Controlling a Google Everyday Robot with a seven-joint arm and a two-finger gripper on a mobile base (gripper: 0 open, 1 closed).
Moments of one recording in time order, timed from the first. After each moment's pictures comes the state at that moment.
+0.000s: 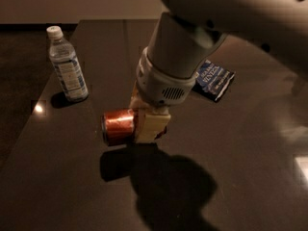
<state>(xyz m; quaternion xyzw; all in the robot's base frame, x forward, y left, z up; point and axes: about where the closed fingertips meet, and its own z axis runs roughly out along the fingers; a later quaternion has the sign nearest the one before) 0.406 0.025 0.911 -0.77 0.61 0.10 0.15</state>
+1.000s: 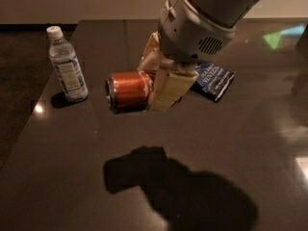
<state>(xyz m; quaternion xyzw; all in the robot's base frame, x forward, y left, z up) 0.409 0.001 0.998 -0.79 0.57 0.10 0.22</state>
